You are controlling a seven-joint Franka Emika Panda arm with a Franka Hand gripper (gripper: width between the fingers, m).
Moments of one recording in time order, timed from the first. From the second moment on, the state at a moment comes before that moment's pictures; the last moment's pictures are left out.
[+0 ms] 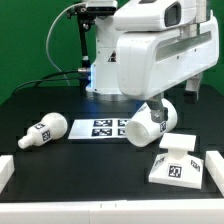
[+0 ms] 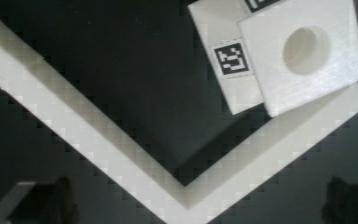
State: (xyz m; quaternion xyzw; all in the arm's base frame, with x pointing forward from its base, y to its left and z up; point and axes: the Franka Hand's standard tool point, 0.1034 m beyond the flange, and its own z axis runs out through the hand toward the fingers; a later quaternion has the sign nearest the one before) arm 0.606 0.062 0.136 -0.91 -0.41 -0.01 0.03
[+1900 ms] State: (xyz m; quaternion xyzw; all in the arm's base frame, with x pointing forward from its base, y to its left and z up) arm 0.561 0.078 0.124 -1.00 -0.09 -0.03 0.03
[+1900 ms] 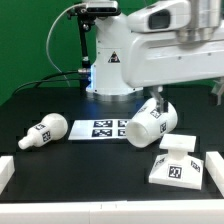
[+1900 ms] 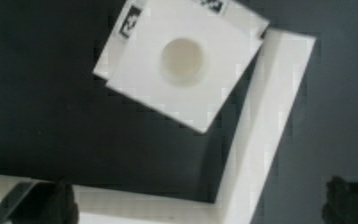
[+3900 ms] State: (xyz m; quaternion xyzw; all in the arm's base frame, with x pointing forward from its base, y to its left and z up) arm 0.529 0.076 0.081 -0.99 0.14 0.01 0.01
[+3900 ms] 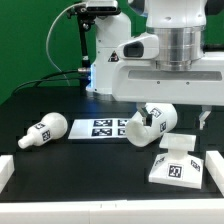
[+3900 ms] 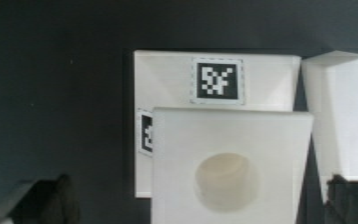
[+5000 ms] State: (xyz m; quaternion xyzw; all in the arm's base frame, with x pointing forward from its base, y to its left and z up) arm 0.542 0.085 0.048 -0.99 0.14 0.02 0.02
